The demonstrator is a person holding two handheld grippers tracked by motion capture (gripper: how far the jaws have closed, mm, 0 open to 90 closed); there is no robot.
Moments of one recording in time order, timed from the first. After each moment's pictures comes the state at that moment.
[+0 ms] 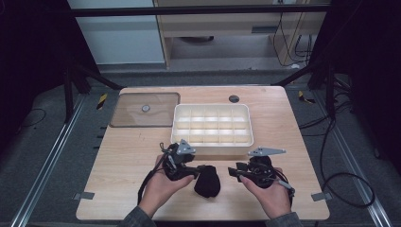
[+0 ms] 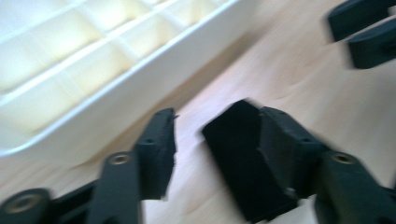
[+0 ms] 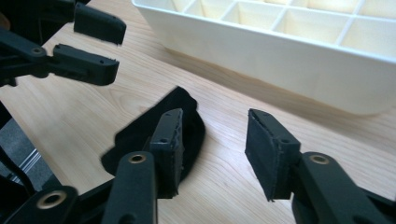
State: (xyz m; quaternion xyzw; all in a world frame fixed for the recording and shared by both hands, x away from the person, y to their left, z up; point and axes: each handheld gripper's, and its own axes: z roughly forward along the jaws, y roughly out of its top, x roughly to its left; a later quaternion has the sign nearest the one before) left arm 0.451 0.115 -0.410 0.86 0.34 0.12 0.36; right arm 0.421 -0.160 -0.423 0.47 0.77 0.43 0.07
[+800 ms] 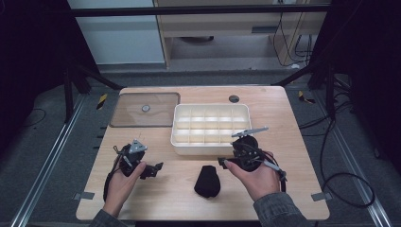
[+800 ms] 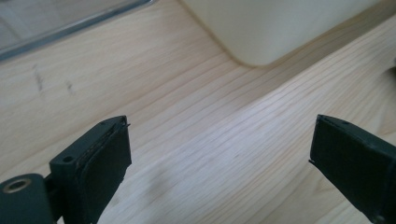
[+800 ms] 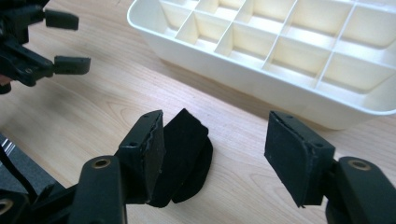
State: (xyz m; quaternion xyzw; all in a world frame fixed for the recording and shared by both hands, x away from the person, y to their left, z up) left arm 0.477 0.247 -0.467 0.82 0.43 0.17 0.34; right arm 0.438 -0.119 -0.355 0.51 0.79 0.33 0.09
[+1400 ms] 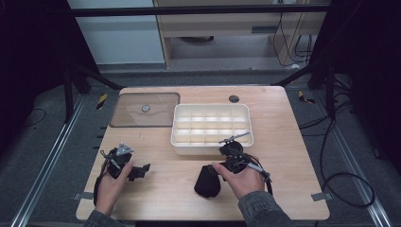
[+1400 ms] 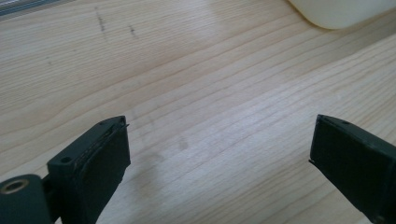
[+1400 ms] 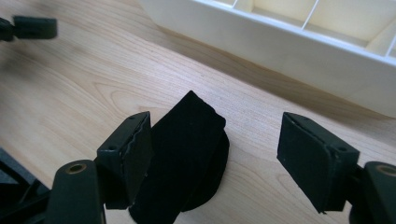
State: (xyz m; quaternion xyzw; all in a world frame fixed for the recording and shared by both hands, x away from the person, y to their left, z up) left arm 0.479 0.287 -0.483 0.80 0.47 0.18 0.33; right arm 0.452 -0.089 -0.400 0.52 0.80 0.29 0.05
